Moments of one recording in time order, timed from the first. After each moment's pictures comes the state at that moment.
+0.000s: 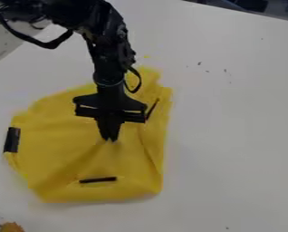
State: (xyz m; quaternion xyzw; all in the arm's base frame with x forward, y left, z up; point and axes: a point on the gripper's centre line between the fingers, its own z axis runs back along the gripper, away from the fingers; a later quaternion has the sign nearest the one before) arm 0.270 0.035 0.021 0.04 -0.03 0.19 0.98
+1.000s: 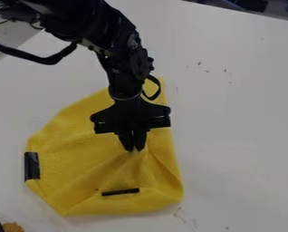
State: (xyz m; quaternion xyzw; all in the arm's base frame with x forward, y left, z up) arm 0.261 -0.006 0.027 -0.03 -0.08 0.26 0.96
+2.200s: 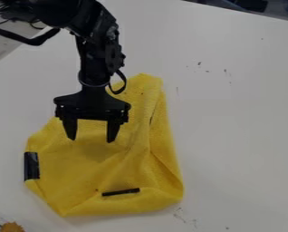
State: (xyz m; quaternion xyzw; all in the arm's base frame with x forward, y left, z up) arm 0.250 0.066 0.016 0.10 -0.02 0.25 0.96
